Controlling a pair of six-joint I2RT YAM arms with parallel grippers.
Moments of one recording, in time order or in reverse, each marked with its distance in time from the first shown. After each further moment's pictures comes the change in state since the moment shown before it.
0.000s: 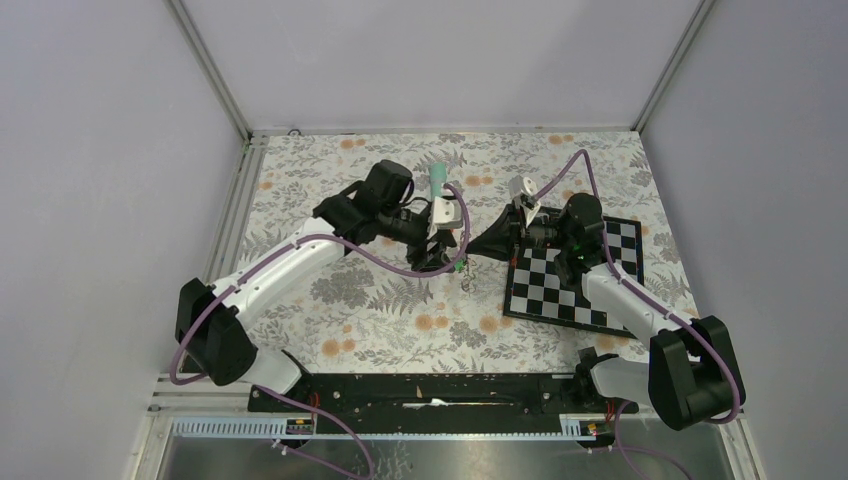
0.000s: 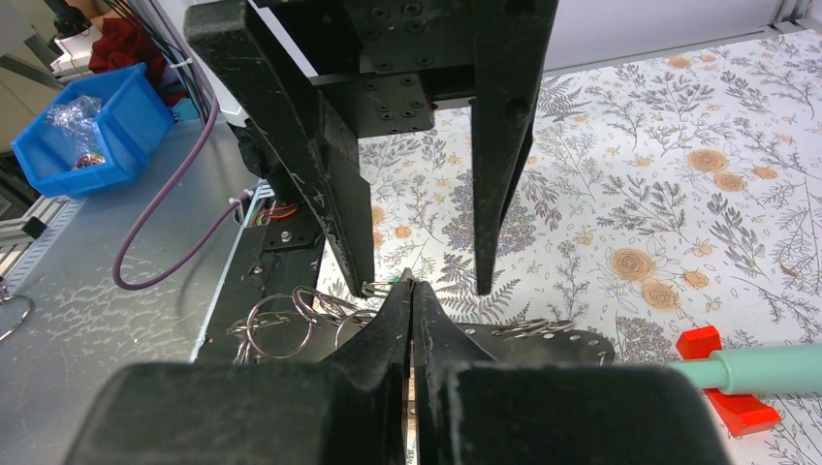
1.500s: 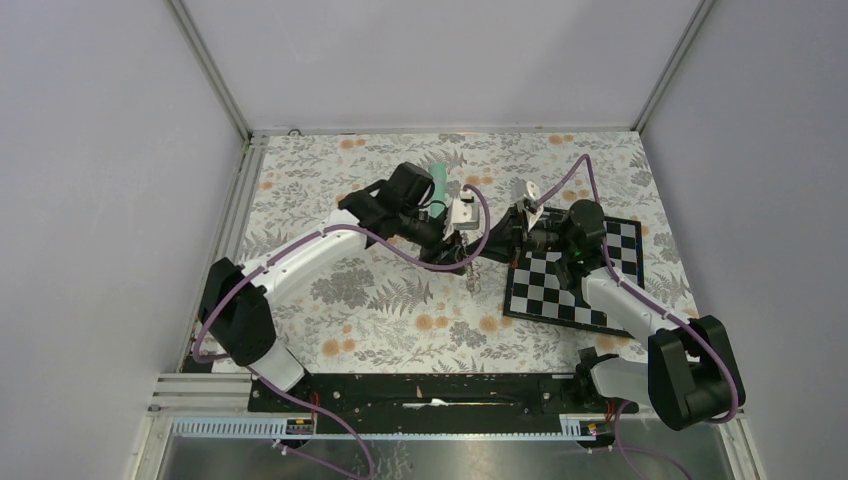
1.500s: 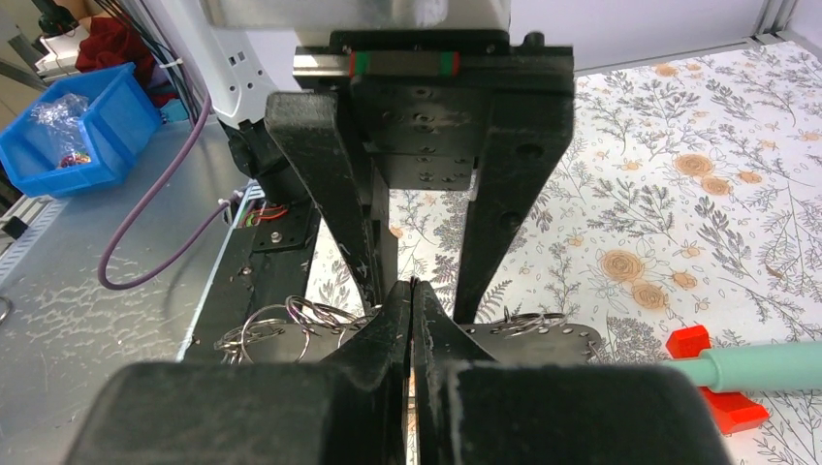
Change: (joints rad) left arm -0.034 0.142 0.061 -0.023 0.039 -0.035; right arm -0.005 0.000 -0.047 0.098 0.012 0.026
